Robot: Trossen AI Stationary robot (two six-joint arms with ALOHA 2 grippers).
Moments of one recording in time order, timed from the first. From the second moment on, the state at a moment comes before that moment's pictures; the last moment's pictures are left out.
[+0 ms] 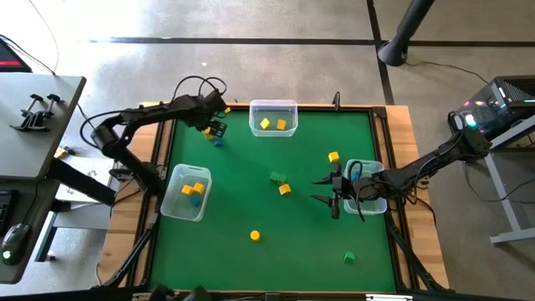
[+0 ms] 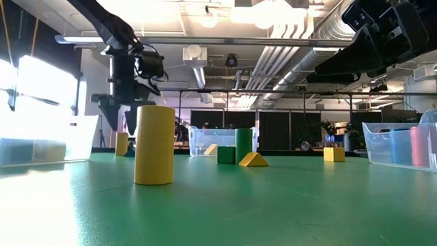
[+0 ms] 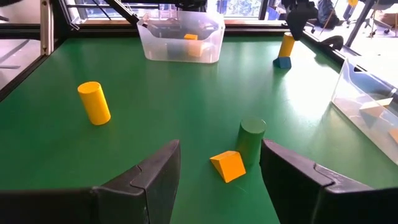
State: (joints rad) left arm 0.75 1.57 1.01 -0.80 -0.32 -0.41; right arm 0.37 1.05 0.31 0.38 0.45 0.13
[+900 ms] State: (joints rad) left arm 0.75 1.69 1.01 -0.81 -0.21 -0.34; right arm 0.37 1.05 0.31 0.38 0.45 0.14
